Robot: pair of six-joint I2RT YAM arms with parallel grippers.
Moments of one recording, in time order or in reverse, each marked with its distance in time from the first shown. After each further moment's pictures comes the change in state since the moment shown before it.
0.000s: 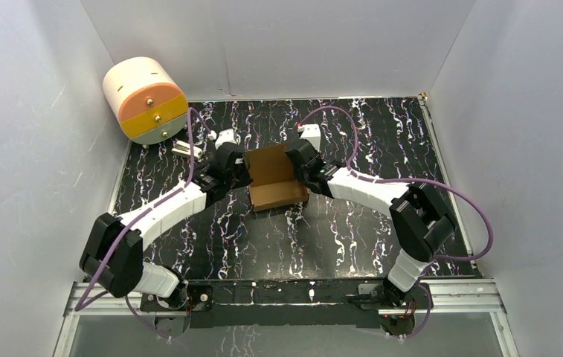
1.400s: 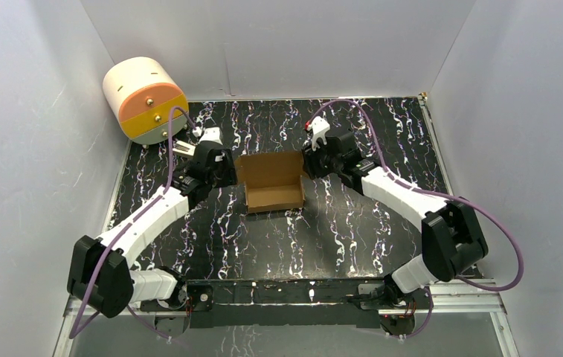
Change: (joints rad) left arm 0.097 -0.143 -0.024 -0.121 -0.002 0.203; right arm -0.214 -0.222 -0.119 0.052 -0.589 -0.476
